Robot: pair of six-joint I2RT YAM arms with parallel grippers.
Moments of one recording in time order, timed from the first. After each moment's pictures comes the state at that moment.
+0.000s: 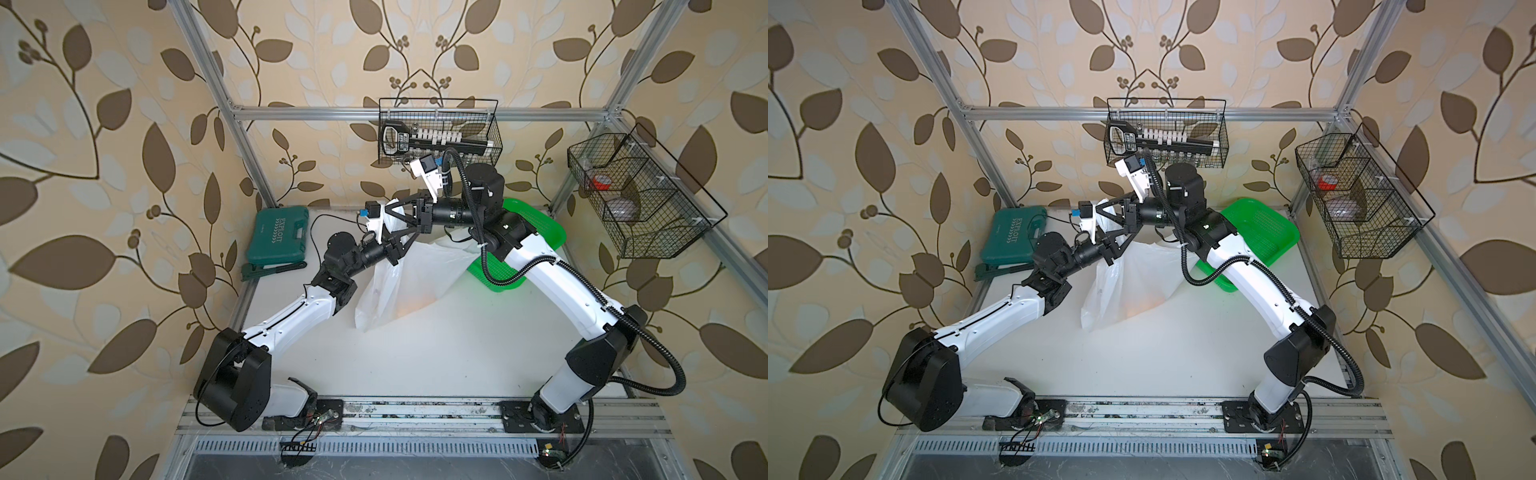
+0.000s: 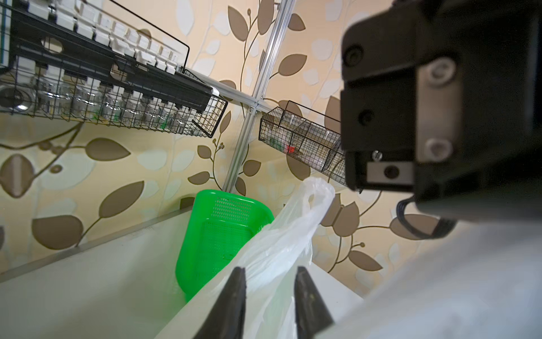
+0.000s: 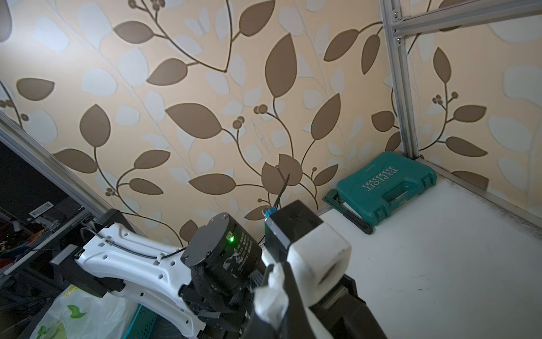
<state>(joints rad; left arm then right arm) -0.47 1.36 0.88 0.71 0.55 -0.49 0.61 1.67 1.82 -0.22 -0.71 0.41</state>
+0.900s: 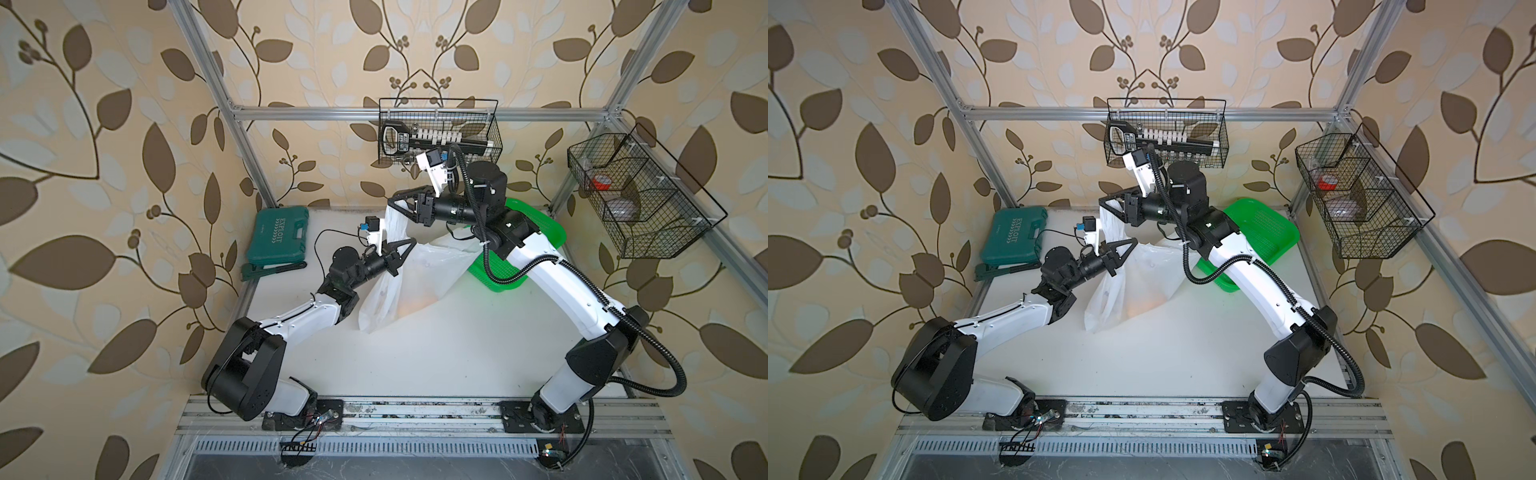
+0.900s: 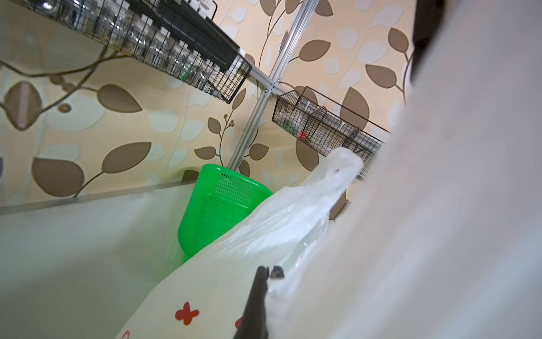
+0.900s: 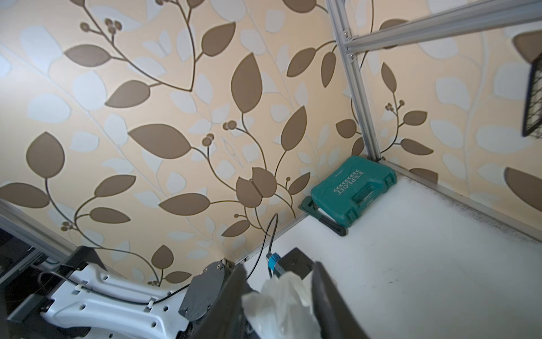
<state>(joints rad) -0.47 1.41 0.75 0.81 0.52 -0.57 0.56 1.66 1.82 -0.23 -0.57 0.43</state>
